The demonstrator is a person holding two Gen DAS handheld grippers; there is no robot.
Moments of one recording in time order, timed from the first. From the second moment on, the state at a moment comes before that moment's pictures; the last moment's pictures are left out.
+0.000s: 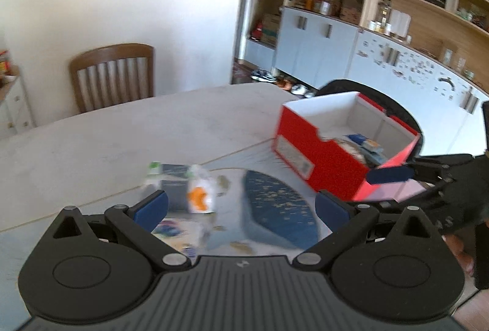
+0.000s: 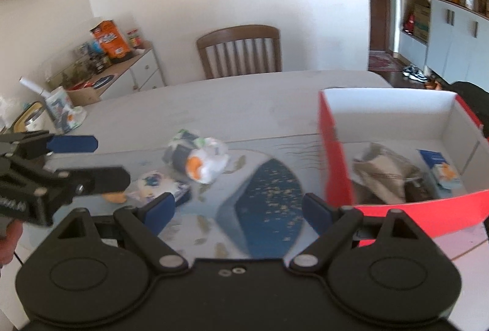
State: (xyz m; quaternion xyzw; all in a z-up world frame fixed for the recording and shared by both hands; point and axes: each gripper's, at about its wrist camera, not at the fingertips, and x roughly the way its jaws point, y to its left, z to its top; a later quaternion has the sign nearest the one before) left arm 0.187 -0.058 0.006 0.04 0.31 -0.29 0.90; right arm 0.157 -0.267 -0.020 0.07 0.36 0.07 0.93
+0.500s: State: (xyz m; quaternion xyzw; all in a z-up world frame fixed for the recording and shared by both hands) left arm 0.197 0.025 -0.039 0.04 0.32 -0.23 0.92; right arm 0.144 -0.176 -0.047 0.04 0.39 0.11 0.91
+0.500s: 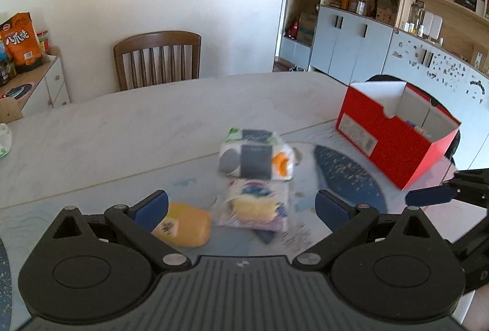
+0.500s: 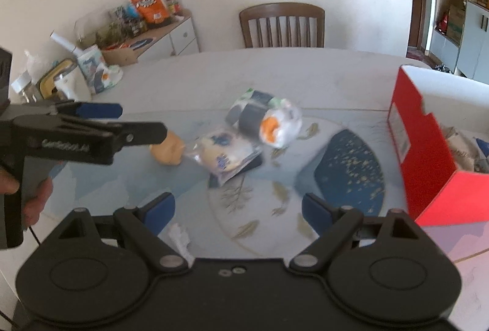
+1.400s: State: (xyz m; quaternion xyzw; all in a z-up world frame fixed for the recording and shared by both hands) left arm 0.249 0.053 -0.111 0.10 0.36 -0.20 0.91; right arm 0.138 -0.099 -0.121 -0.05 0.43 0.08 0.90
